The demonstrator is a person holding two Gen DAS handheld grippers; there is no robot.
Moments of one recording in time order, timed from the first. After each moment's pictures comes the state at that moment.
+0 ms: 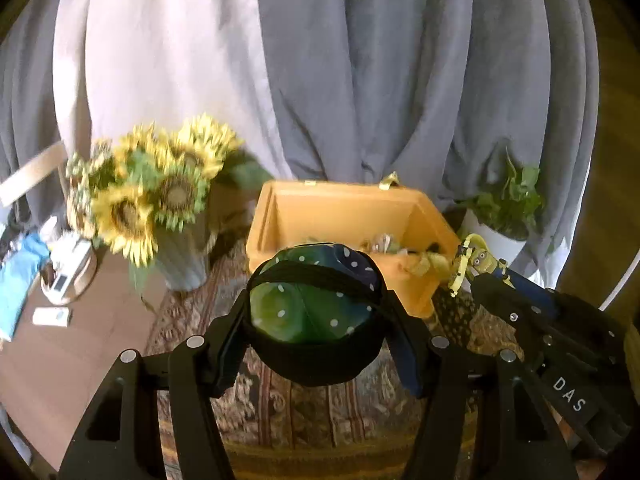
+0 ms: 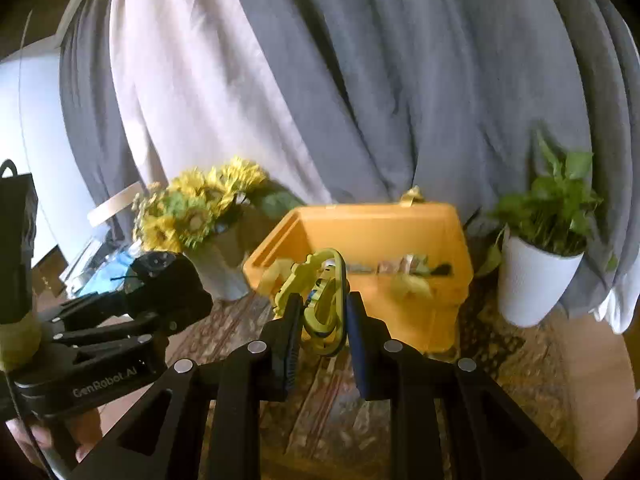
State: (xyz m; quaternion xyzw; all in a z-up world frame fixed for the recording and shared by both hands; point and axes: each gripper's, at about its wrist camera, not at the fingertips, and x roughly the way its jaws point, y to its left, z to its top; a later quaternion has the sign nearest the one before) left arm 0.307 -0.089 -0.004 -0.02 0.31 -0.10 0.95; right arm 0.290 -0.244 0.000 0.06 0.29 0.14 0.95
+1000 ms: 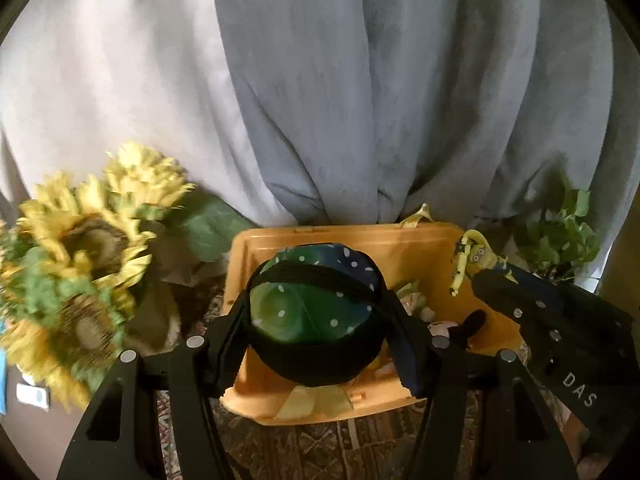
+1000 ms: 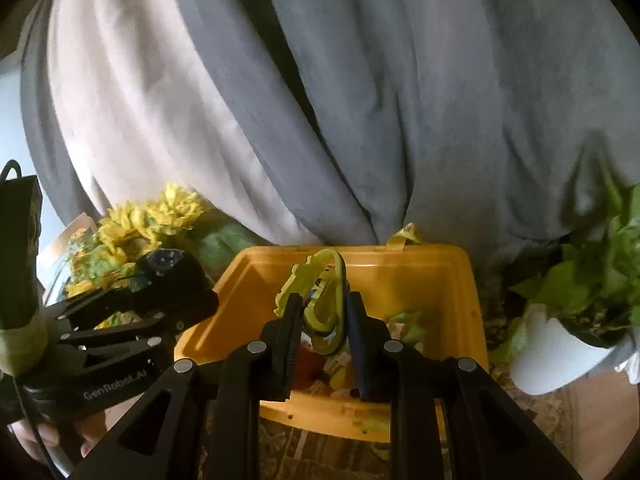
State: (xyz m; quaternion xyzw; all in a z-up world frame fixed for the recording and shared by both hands) left arm 0.486 -0.112 -0.015 0.01 0.35 -0.13 0.93; right arm 0.451 -0.257 -0.004 0.07 0.31 0.12 0.94
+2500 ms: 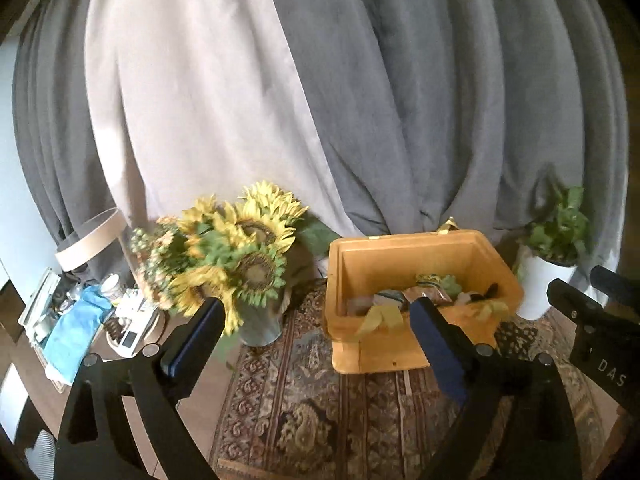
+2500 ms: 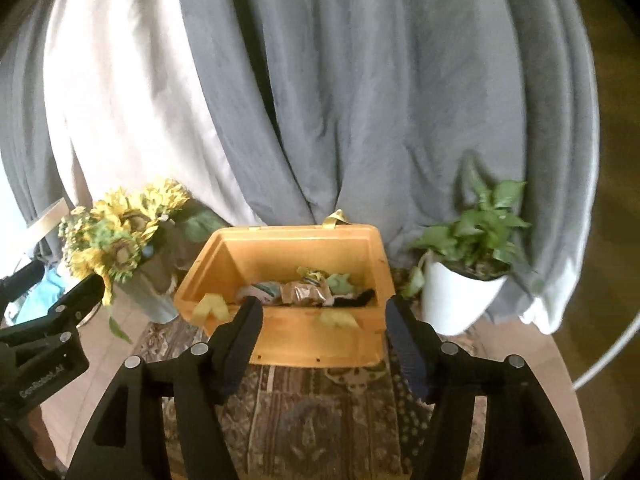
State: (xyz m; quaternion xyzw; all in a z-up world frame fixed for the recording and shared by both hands) left arm 0.303 -0.063 0.039 0.05 0.25 -0.01 0.97; right arm 0.323 -0.254 0.039 0.02 0.31 -0.02 0.95
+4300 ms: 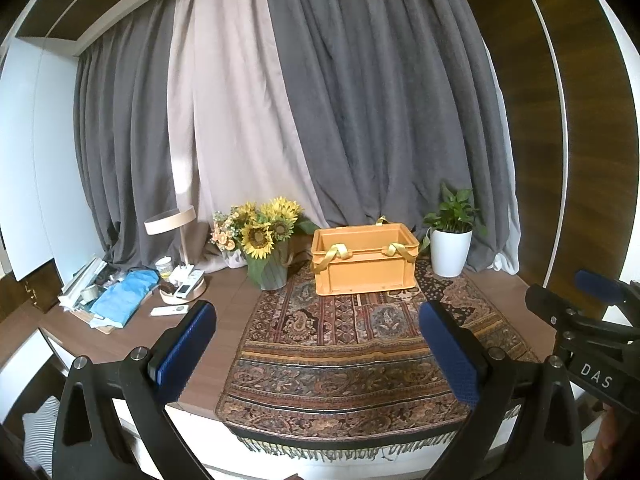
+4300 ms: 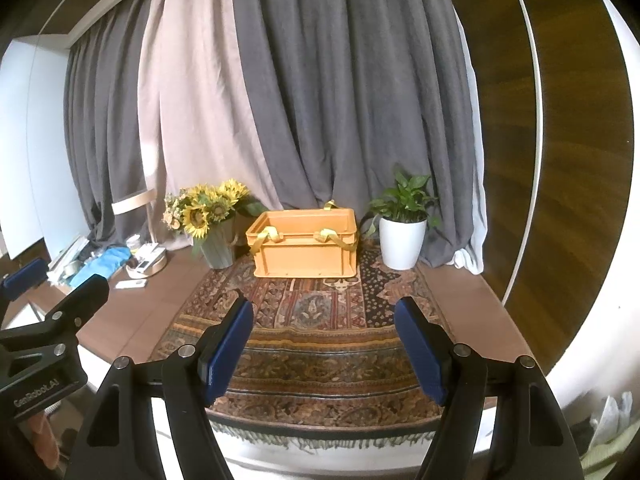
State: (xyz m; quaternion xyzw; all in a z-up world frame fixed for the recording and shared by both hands) left arm -0.086 -0.069 0.056 0.05 0.16 -0.02 0.99; right arm -0.077 -0.262 0.077 0.02 0.22 0.00 0.97
